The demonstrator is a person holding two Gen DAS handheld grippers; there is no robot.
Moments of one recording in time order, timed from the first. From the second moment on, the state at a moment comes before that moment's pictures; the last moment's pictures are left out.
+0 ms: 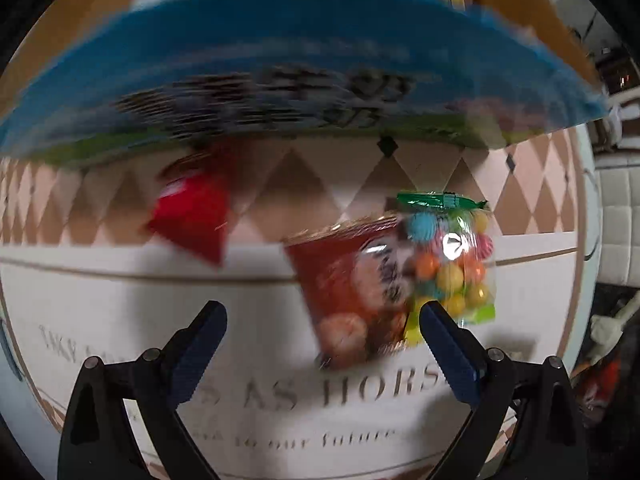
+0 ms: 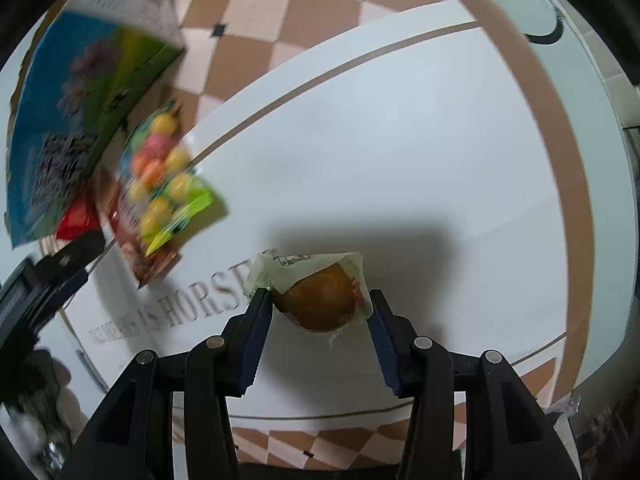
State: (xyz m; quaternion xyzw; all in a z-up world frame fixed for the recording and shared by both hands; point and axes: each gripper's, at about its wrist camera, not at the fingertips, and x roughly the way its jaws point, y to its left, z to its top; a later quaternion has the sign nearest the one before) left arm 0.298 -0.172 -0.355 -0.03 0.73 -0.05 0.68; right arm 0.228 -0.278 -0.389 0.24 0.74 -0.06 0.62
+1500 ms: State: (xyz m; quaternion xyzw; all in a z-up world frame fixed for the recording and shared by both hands) left arm 0.279 -0.134 -0.189 -0.04 0.60 -0.10 0.79; right arm 0.297 -0.178 -0.244 0.22 0.65 0.09 0.73
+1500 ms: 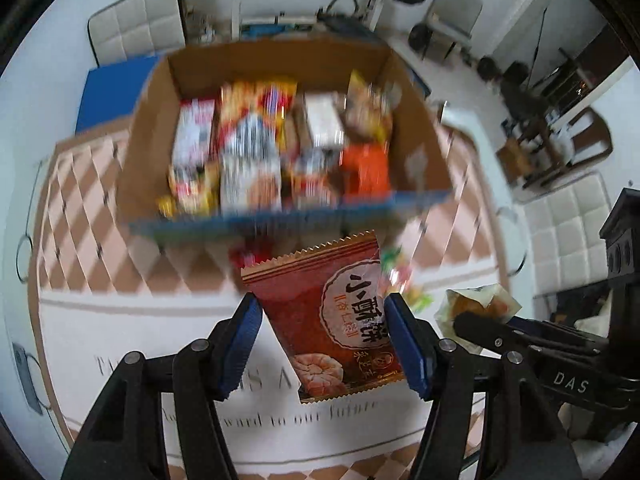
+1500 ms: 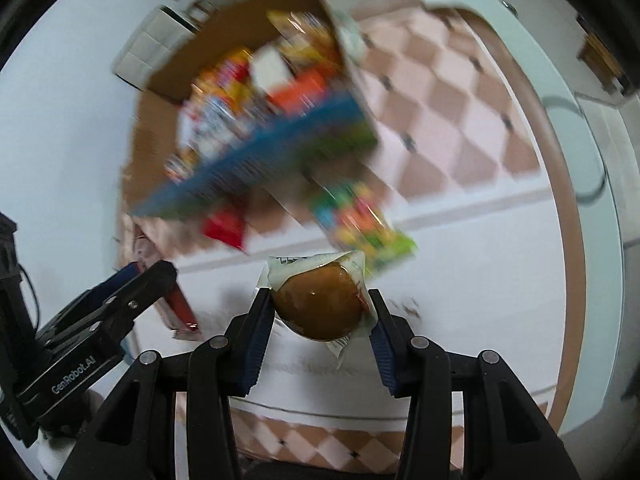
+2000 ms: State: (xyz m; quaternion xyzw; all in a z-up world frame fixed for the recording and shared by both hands) left arm 0.410 -0.110 -0.232 -0.04 0.67 -0.09 0.74; right arm 0.438 -0.195 -0.250 0.15 0.66 0.04 0.74
